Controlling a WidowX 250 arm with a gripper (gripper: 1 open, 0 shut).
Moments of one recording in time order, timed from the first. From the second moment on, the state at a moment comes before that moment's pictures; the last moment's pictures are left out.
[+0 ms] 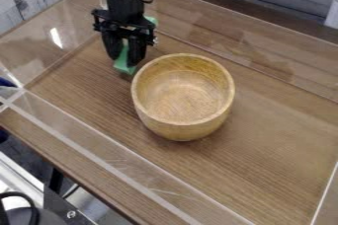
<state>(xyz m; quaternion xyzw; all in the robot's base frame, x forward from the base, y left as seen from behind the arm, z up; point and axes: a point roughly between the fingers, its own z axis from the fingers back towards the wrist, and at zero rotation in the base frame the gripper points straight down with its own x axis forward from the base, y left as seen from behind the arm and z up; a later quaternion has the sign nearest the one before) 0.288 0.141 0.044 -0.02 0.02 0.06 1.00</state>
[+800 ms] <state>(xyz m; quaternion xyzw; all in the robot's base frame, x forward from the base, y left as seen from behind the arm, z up) 0.283 0.137 0.045 -0.05 0.03 0.06 1.00</state>
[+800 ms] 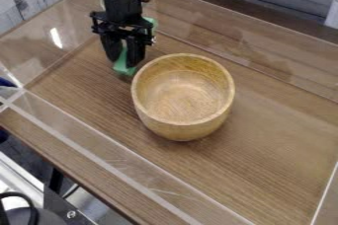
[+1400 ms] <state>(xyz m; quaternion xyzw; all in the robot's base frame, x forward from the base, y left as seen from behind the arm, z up) 0.279 0.135 0.046 -0.06 0.04 0.06 1.00</state>
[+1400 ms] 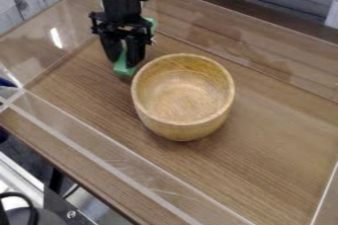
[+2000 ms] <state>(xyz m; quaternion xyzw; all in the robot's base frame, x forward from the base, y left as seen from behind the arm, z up) 0.278 0.135 0.048 -0.07 0.04 0.06 0.99</state>
